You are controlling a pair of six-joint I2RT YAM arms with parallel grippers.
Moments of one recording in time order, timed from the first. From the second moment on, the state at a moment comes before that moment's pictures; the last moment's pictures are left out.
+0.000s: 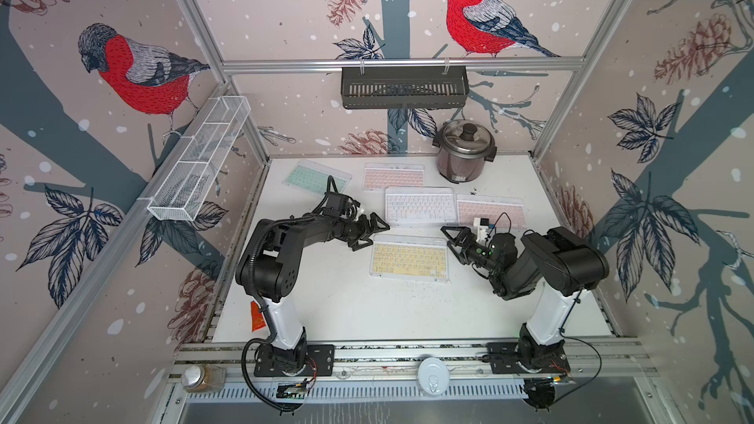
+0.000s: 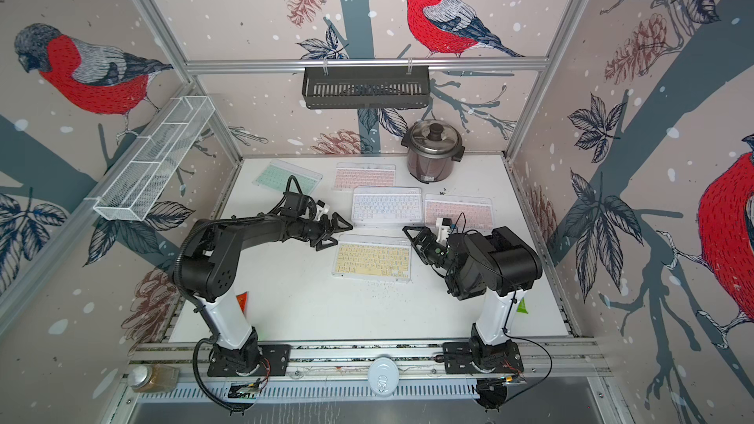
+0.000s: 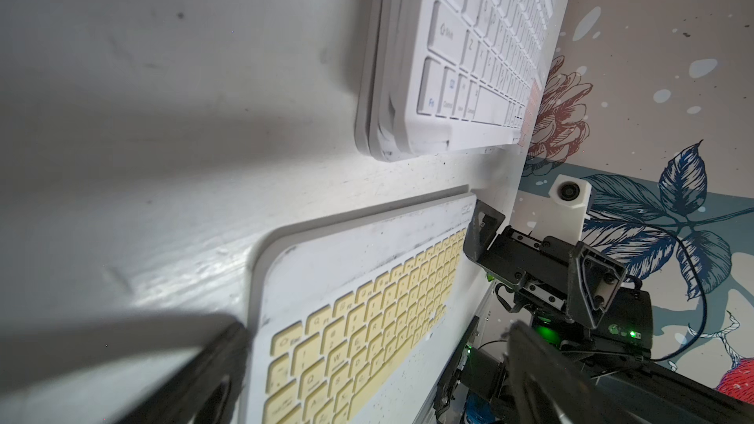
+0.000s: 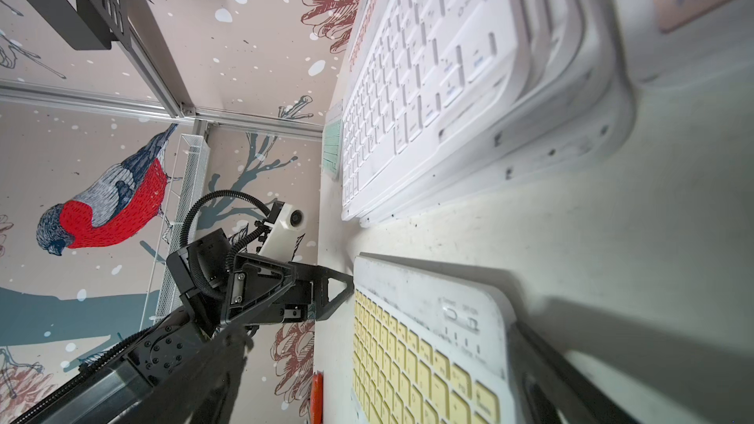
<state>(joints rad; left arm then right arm) -0.27 1.83 0.94 -0.12 0.80 -0.70 0.28 1.84 0.27 1.32 -0.59 1.20</state>
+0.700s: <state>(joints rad) -0.27 1.80 0.89 -0.04 0.79 -0.76 0.41 1.55 0.41 0.91 -0.40 1.02</state>
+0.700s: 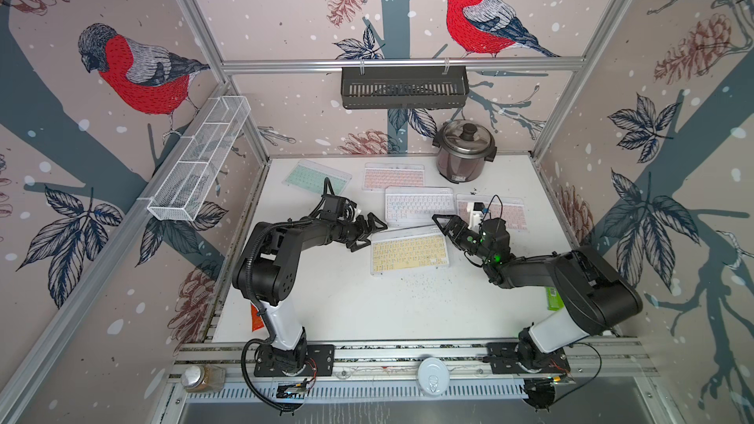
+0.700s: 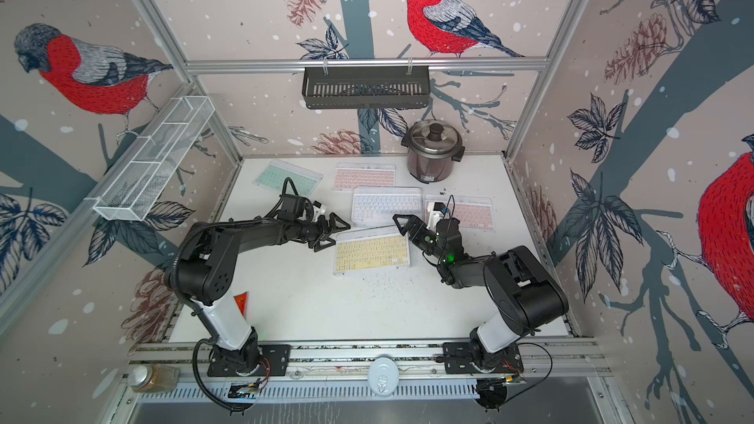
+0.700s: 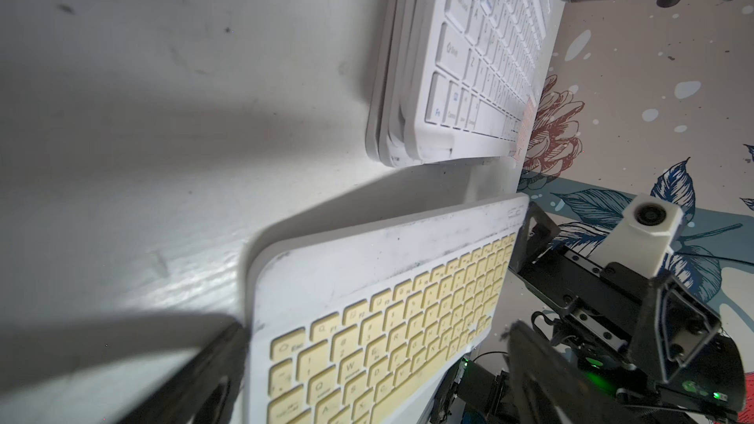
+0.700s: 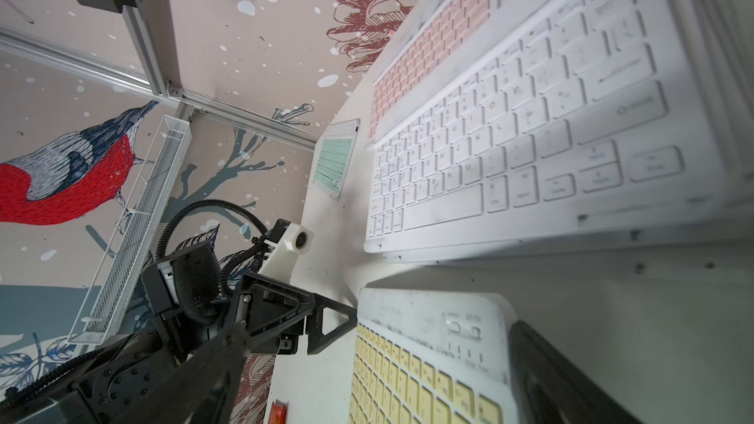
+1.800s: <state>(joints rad) -0.27 1.74 0.85 -0.05 0.73 -0.81 0.56 1.53 0.54 1.02 -0.24 1.21</state>
